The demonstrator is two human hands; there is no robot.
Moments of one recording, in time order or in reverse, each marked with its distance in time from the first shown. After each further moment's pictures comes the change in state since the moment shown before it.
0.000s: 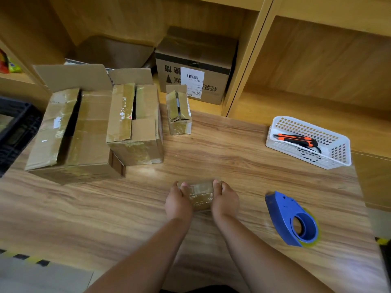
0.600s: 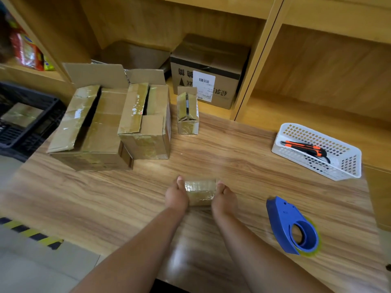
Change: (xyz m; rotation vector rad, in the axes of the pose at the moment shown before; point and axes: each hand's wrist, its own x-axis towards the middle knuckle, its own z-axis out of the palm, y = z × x) left_hand -0.005 -0.001 -0.001 -0.166 -0.048 -0.033; right_hand 0.001 0.009 -0.011 0.116 -0.135 0.014
